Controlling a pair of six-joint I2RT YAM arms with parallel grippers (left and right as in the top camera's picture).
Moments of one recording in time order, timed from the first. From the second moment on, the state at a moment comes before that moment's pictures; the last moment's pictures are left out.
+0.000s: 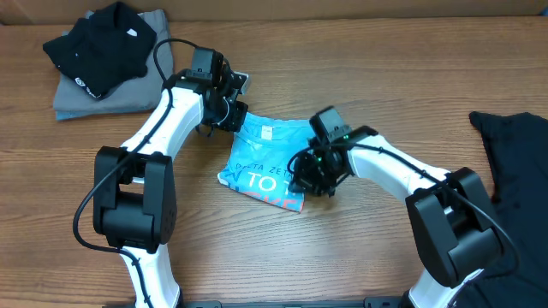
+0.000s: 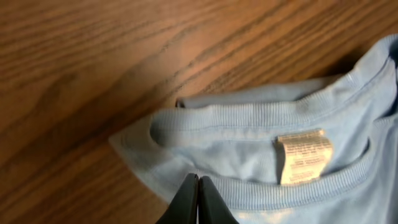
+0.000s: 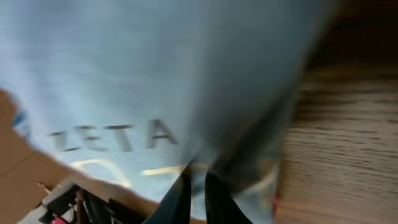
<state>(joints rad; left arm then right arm) -0.19 2.05 1.51 -0.70 0.30 0.11 0.48 1.87 1.09 -0.62 -0.58 0.86</state>
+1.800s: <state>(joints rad) -0.14 2.04 1.67 -1.45 0.48 0.01 0.37 1.88 1.22 -0.47 -0.49 0.74</state>
